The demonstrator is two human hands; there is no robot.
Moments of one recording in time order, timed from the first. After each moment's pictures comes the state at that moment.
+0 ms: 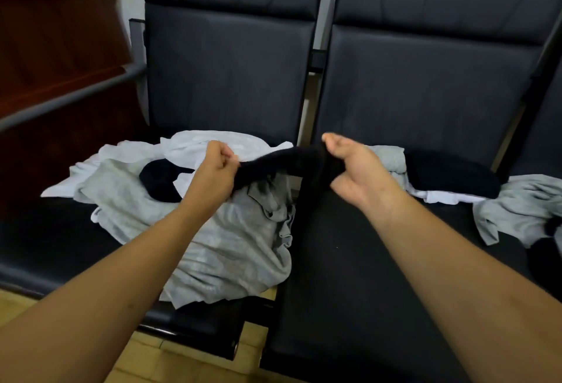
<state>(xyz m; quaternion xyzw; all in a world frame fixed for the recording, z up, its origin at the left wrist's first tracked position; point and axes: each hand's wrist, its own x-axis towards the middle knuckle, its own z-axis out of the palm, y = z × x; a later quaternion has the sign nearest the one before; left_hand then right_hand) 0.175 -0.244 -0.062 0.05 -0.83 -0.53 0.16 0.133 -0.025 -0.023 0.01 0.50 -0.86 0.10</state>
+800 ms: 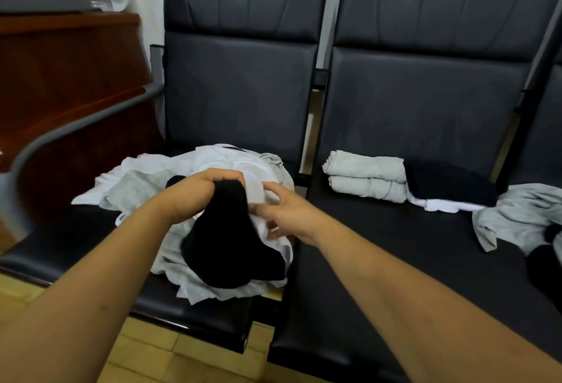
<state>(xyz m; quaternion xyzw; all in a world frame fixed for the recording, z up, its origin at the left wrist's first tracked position) 0.222 -0.280 -0.012 -0.09 -0.87 -0.48 -0.04 0.177 -0.088 -0.060 -0.11 0.79 -0.55 0.24</state>
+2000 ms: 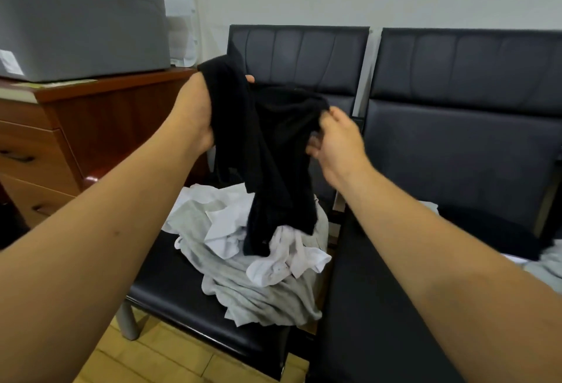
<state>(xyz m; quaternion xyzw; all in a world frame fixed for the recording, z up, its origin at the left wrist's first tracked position) 0.250 -0.299 0.167 0.03 -0.59 -0.77 0.23 0.169 -0.133 0.111 -0.15 0.59 -0.79 -0.03</state>
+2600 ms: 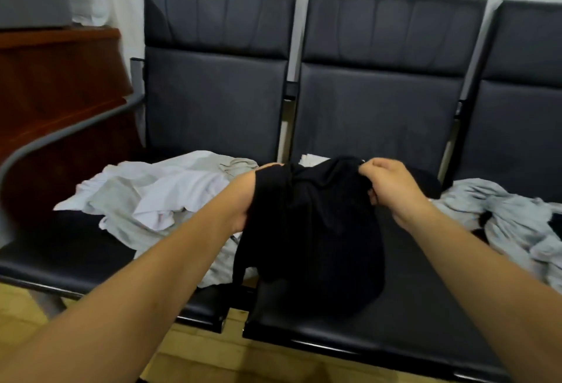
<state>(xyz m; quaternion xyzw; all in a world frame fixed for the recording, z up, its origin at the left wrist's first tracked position) 0.255 -0.148 0.020 0.03 -0.61 -0.78 -0.15 0.231 0.081 0.034 0.02 0.82 -0.56 -0.05</state>
